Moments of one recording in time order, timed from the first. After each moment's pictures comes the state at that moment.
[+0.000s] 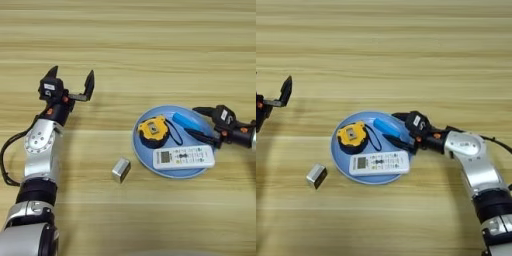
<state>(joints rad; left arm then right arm) -0.36 0.18 0.19 0.57 -0.20 -0.44 -0.36 -0.30 -0.47 0.13 0.38 0.10 -0.23 0.92</state>
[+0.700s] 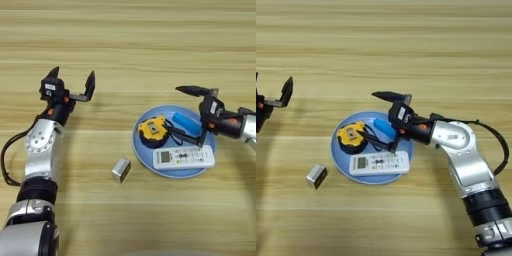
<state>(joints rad) -0.37 0.18 0.19 0.59 -0.21 -0.44 -0.38 -0.27 -0.43 0.19 0.05 0.14 -0.16 0.92</state>
